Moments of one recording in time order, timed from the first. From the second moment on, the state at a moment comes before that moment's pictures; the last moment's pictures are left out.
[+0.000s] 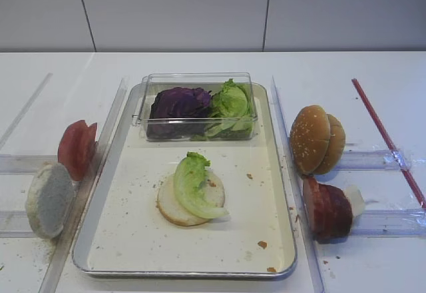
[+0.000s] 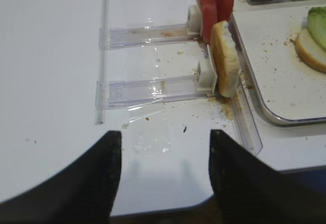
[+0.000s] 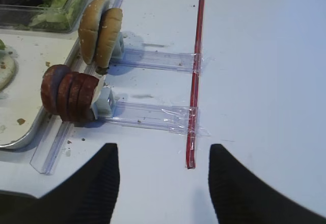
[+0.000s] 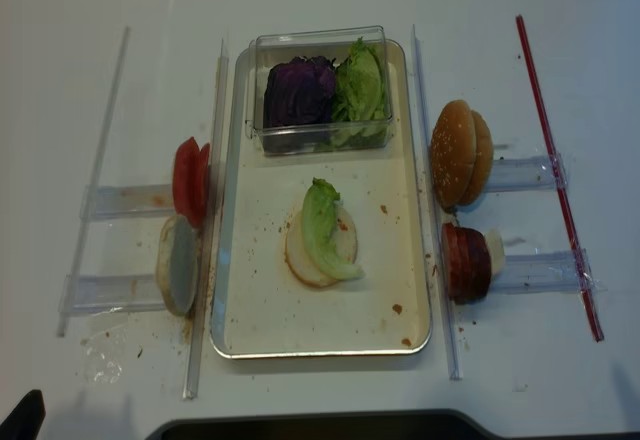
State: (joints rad) left arm -0.03 -0.02 -0.49 -0.01 1.18 -0.02; right arm -0.01 -0.02 -0.48 0.16 1.13 -0.14
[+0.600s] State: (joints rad) left arm -0.03 0.32 -0.67 -0.01 1.27 0.00; right arm -0.01 -0.02 -0.48 0.16 1.13 -0.14
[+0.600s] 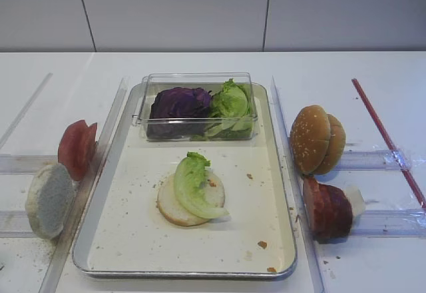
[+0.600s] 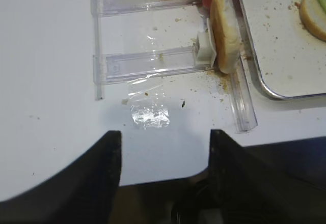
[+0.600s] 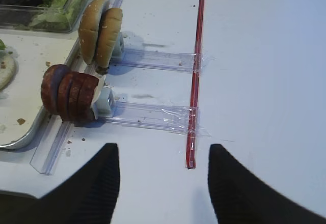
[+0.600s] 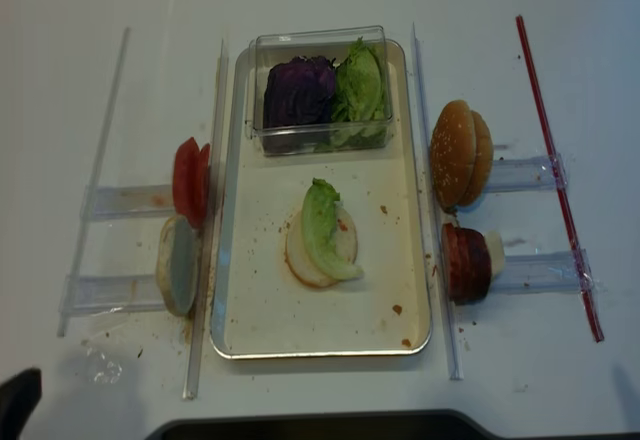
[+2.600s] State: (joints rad) left arm -0.21 1.40 -1.31 -0.01 1.25 -0.11; right arm -0.01 -0.02 -0.48 0.16 1.13 -0.14
